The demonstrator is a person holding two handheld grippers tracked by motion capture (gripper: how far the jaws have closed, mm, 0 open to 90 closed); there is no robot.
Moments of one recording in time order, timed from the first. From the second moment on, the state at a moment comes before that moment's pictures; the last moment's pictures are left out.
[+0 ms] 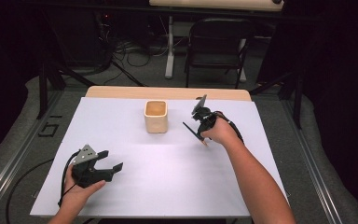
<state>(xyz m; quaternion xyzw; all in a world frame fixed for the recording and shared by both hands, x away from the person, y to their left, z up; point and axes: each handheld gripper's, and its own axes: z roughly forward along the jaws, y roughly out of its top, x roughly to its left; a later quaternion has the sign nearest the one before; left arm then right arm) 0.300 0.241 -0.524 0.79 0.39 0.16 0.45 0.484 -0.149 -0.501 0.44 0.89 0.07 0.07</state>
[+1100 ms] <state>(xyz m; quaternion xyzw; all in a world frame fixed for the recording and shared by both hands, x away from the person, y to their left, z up) 0.301 0.241 -0.525 0.79 0.39 0.16 0.45 0.493 -0.138 -0.524 0.41 0.91 0.04 0.05</state>
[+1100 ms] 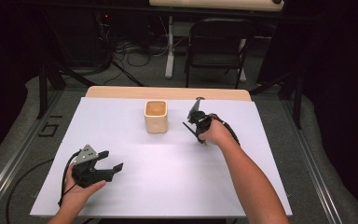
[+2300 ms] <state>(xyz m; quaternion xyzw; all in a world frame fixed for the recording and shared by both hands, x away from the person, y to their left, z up) 0.301 0.241 -0.525 0.79 0.39 0.16 0.45 0.494 -0.134 -0.525 0.42 0.90 0.03 0.03</state>
